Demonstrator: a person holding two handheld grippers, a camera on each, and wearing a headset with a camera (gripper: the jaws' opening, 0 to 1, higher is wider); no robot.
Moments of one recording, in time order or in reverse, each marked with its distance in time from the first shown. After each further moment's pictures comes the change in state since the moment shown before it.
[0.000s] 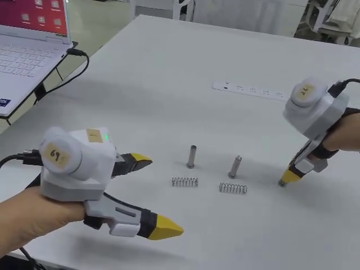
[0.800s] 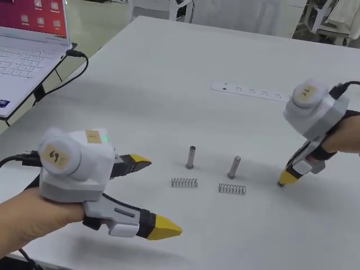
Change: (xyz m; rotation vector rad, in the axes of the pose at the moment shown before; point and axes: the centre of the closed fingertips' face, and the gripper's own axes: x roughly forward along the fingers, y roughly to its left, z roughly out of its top) left arm -0.001 -0.001 0.000 -0.001 0.001 0.003; right arm -0.004 0.001 0.004 0.001 -0.045 -0.003
